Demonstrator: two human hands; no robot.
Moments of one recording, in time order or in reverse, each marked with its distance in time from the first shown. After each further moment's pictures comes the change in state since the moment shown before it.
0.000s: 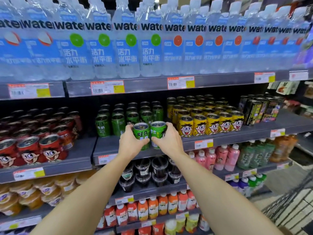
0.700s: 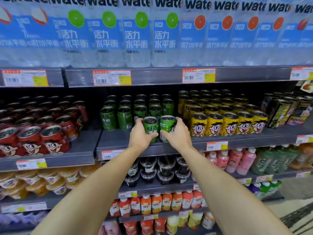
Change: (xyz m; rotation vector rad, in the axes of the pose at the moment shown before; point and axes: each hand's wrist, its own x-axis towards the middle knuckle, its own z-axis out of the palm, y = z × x) left_hand 0.046 -0.021 0.036 0.032 -0.018 -0.016; right_hand 0.051 0.025 0.027 0.027 -0.051 0.024
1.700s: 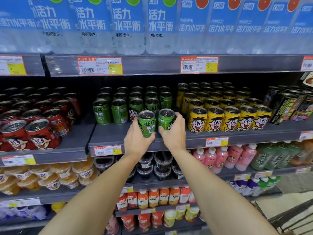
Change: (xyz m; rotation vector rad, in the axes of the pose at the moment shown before) left_hand -0.015 -0.022 0.029 0.146 0.154 0.026; right_hand 0.002 0.017 0.031 0.163 0.179 -0.028
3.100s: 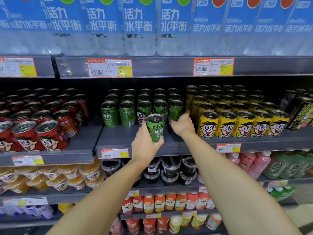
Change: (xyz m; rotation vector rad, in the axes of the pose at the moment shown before) left_hand -0.001 -0.005 0.004 0.026 -0.006 0.013; right_hand 0.071 0.001 0.013 -0.228 -0.253 0.260
